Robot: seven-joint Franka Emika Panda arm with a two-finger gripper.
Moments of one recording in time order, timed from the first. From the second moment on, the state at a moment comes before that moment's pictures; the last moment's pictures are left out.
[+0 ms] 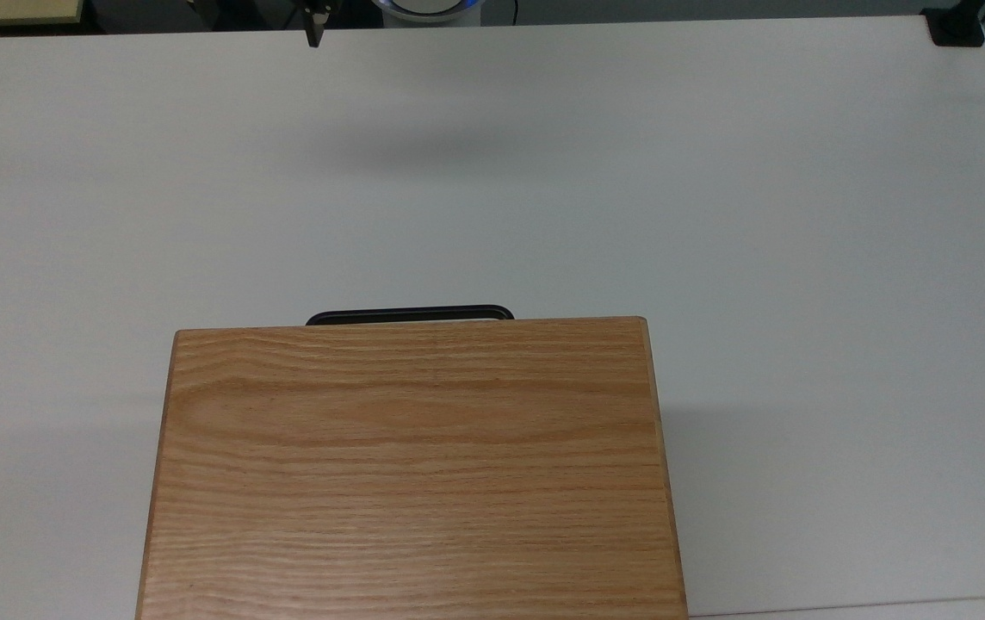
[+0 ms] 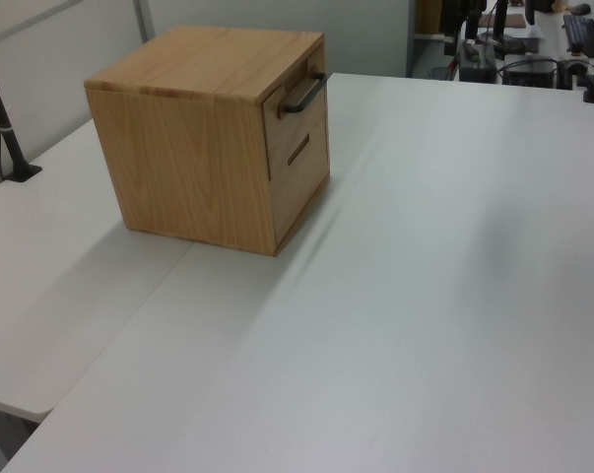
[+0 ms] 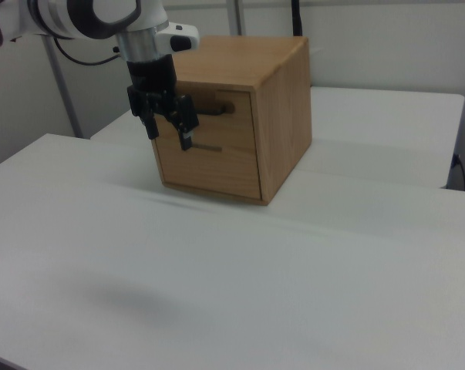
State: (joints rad) arm 0.00 0.04 -0.13 -1.52 -0.02 1.58 0.04
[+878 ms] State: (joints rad) arm 0.00 0.04 -0.13 -1.52 -0.02 1.50 0.04
